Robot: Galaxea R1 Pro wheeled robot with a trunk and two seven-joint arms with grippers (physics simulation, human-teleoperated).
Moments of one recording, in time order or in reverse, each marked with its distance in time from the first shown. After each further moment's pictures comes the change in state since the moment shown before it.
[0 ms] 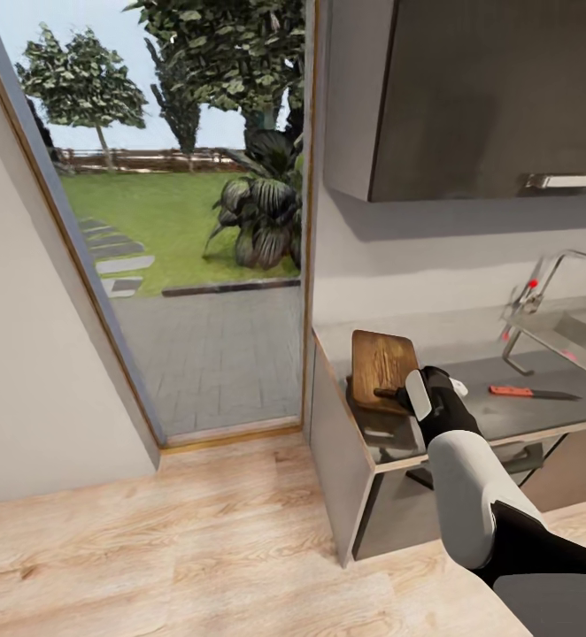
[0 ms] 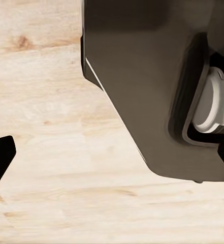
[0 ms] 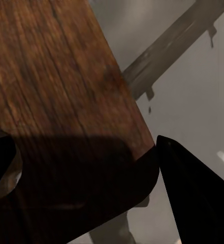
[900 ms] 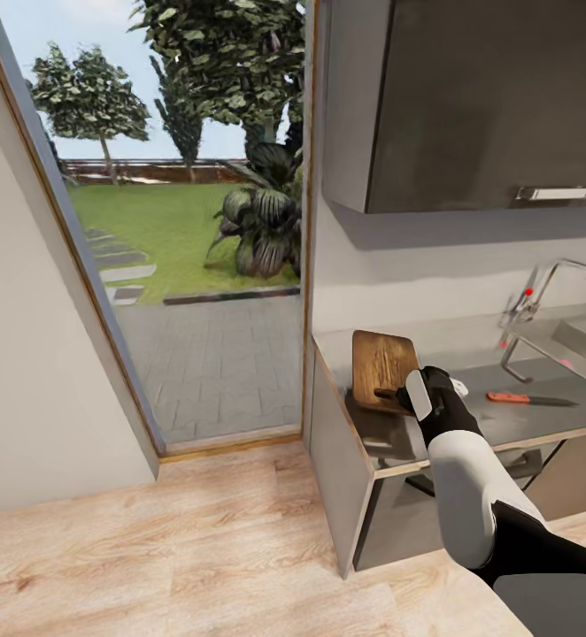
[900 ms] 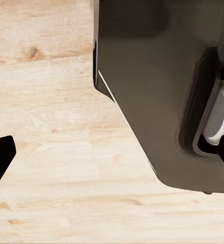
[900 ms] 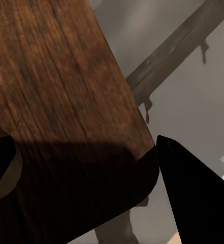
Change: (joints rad) left arm 0.000 0.024 0.001 -0.001 0.000 0.002 -0.003; right arm 0.000 -0.001 -0.001 0.000 -0.001 0.001 0.000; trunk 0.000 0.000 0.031
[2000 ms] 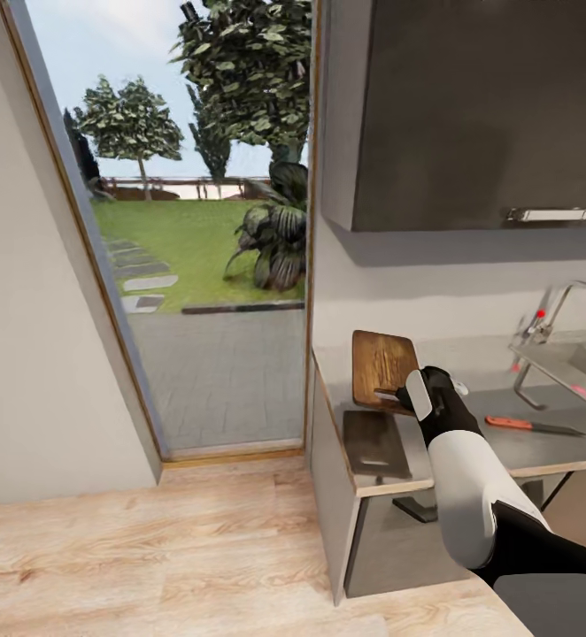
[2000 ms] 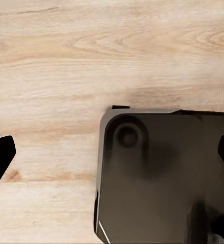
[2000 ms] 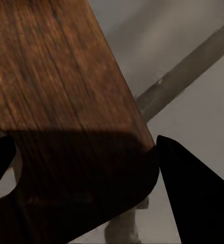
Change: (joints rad) left arm 0.000 -0.003 0.003 -0.007 0.003 -0.505 0.010; right arm 0.000 -0.002 0.001 0.000 0.001 0.002 0.004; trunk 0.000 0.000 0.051
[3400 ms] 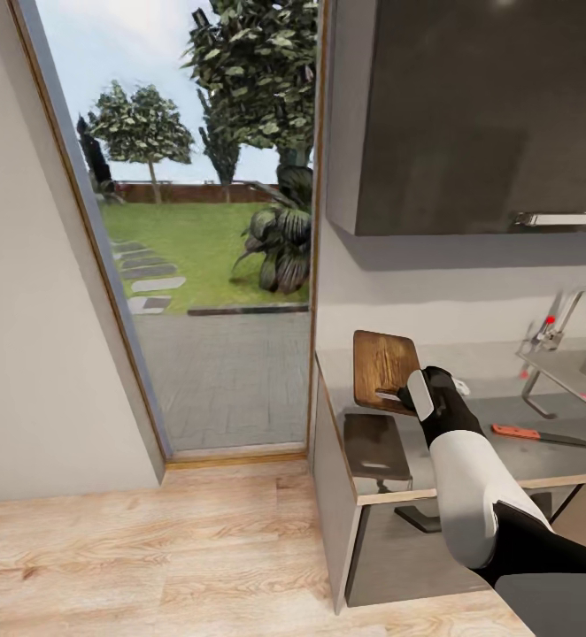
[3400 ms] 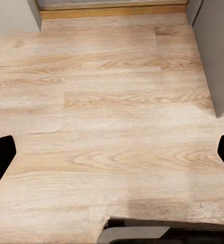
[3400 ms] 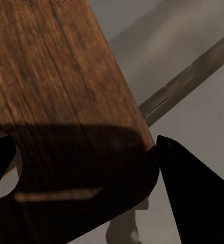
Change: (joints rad) left arm 0.397 -0.010 -0.002 -1.097 -0.002 0.302 -0.002; right arm 0.000 -0.005 0.000 0.000 -0.001 0.000 0.002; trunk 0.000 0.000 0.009
